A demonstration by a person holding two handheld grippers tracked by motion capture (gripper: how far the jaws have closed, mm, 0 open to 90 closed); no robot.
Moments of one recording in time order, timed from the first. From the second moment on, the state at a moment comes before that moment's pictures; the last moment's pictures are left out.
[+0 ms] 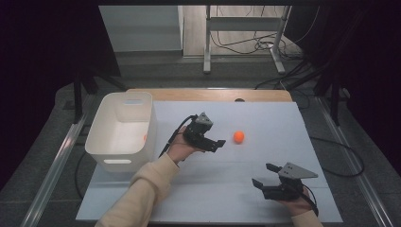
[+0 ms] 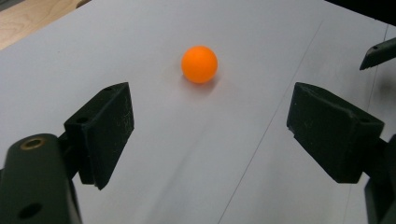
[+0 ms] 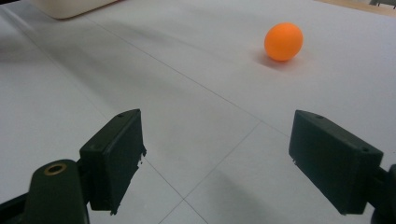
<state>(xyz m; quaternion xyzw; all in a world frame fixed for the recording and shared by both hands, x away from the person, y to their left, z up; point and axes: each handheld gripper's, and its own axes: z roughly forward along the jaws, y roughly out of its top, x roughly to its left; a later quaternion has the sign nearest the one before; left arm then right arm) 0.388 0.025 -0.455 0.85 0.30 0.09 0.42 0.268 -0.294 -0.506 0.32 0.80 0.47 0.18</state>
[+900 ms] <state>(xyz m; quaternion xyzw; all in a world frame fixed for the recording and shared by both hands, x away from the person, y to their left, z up) 0.411 -0.009 -0.464 0.86 0.29 0.07 0.42 0.273 -0.289 -0.505 0.31 0.81 0.47 0.18</state>
